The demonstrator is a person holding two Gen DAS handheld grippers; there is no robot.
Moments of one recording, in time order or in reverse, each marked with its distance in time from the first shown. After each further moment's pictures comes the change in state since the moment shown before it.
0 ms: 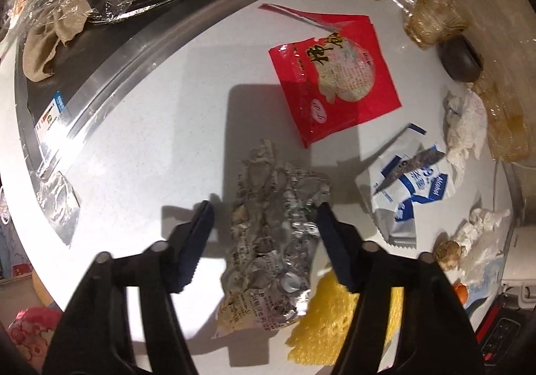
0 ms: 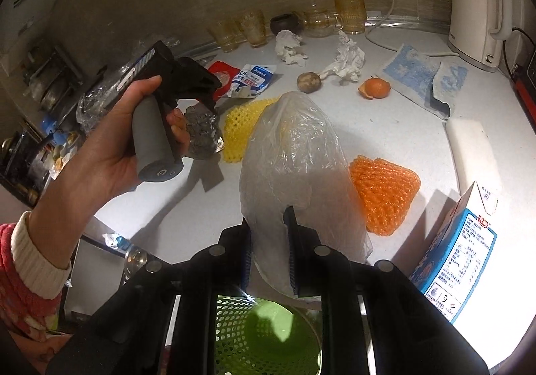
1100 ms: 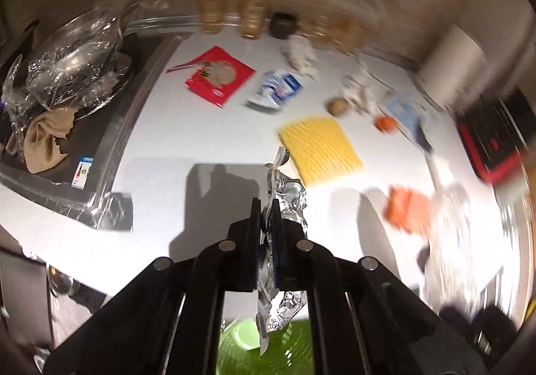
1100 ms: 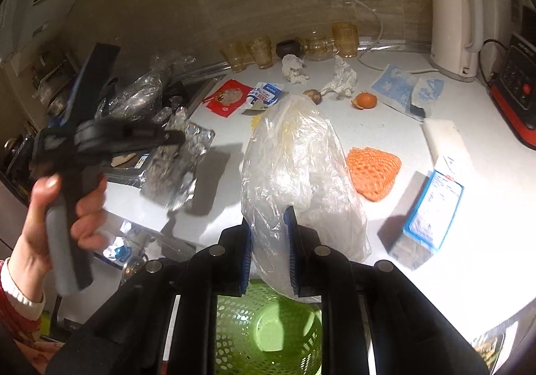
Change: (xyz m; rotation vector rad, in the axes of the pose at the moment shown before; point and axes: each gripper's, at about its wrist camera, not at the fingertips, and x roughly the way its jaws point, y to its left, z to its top) left arm -0.139 0.076 -0.128 0.693 -0.212 -0.276; right arm -0.061 0.037 -0.047 -0.005 -0.125 -0.046
